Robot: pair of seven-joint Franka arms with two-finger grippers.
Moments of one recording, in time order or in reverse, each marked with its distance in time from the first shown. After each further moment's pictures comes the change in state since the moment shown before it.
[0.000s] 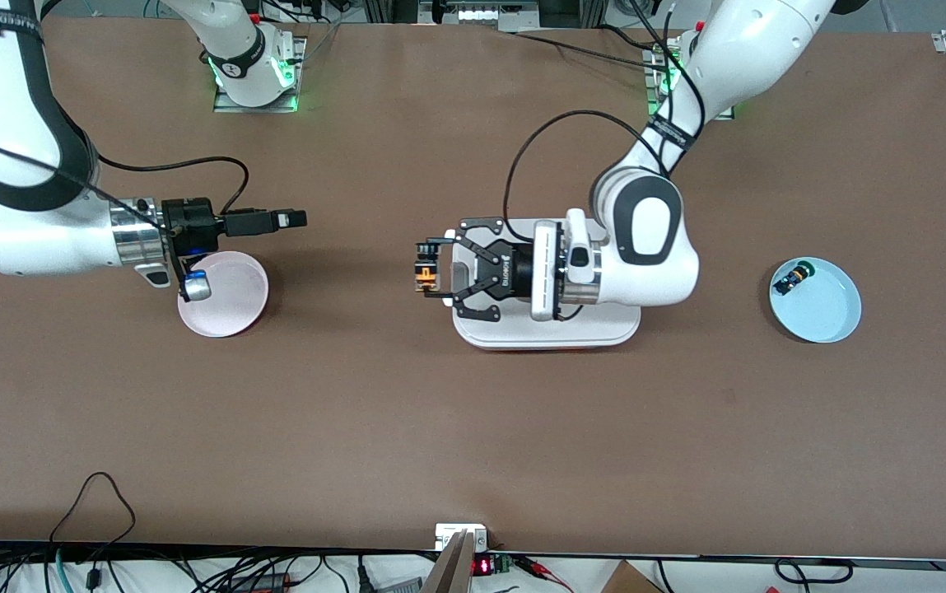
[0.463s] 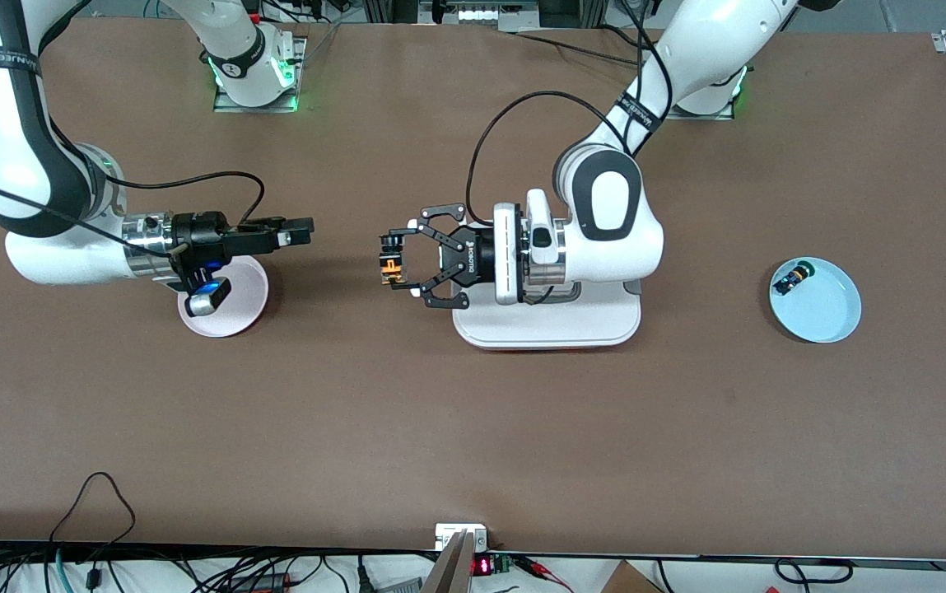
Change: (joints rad) left arm -0.083 0.000 -0.001 0.026 -0.065 0.135 -0.011; right arm 0.002 0.040 0.000 -0.027 0.251 0.003 0.001
